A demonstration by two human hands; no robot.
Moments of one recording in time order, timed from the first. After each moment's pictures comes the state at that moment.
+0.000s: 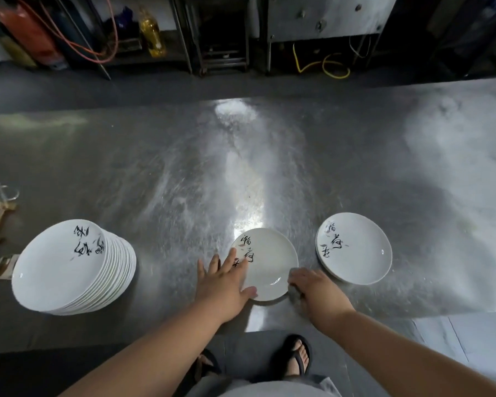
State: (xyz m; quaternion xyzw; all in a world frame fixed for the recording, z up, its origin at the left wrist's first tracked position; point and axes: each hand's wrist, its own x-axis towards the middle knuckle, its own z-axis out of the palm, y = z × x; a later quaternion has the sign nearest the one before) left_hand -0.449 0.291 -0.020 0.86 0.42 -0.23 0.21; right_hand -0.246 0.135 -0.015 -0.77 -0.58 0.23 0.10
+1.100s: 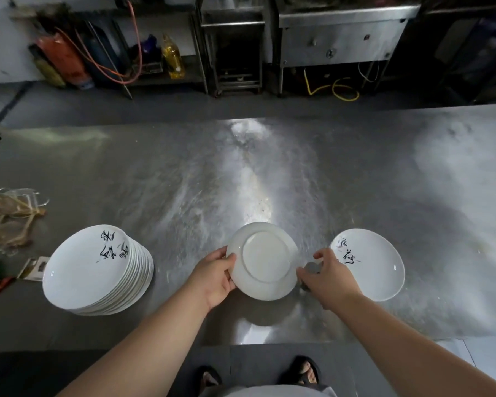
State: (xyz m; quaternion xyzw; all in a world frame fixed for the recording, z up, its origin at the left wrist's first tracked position) left_hand -0.457 0.330 0.032 0.25 0.54 0.20 0.78; right_hand -0.247 0.185 0.048 -0.86 -0.27 0.38 0.22
